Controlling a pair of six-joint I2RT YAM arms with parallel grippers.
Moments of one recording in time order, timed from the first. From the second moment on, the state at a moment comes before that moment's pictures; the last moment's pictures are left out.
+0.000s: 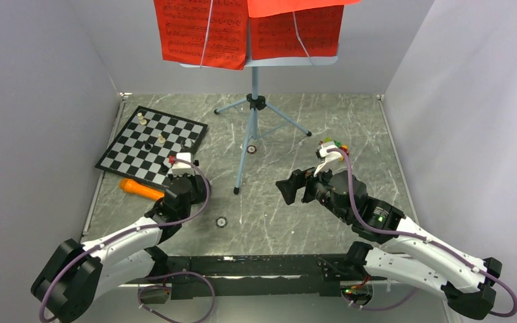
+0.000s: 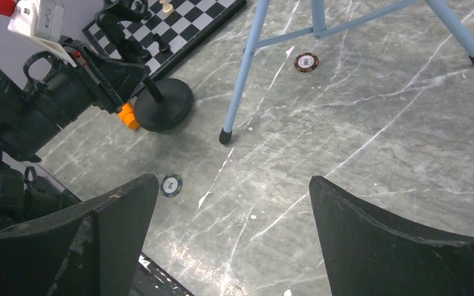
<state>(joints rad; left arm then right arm) -0.61 0.99 0.27 0.45 -0.60 -0.22 0.98 0.70 0.77 -0.35 0.33 0.42</state>
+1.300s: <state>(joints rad) -0.59 0.61 0.56 0.00 -0.50 -0.26 0.98 0.74 0.75 -0.34 0.31 0.41</state>
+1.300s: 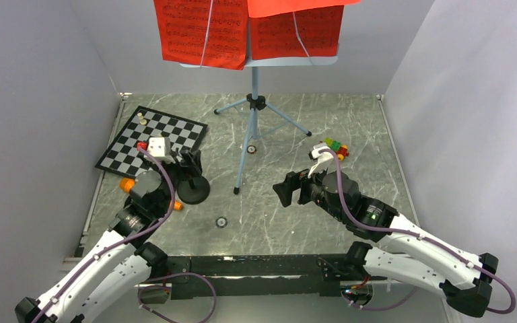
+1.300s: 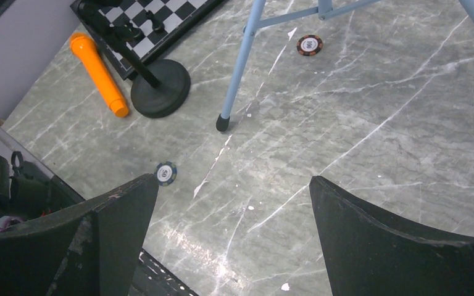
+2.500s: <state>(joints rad) -0.62 1.53 0.89 0.34 0.02 -0.19 0.78 0.81 0.71 -0.34 0.20 0.52</state>
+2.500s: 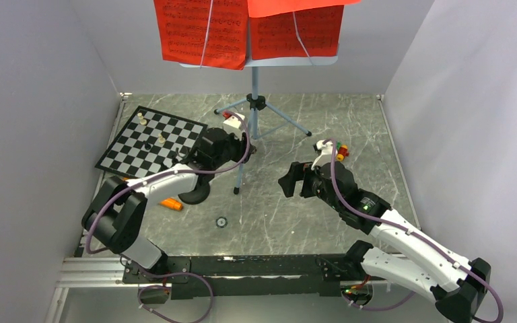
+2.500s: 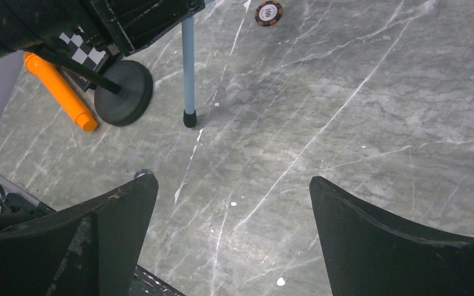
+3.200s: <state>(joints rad) -0.61 1.60 0.91 0.34 0.03 -0.19 0.77 0.80 0.71 -0.34 0.21 0.52</state>
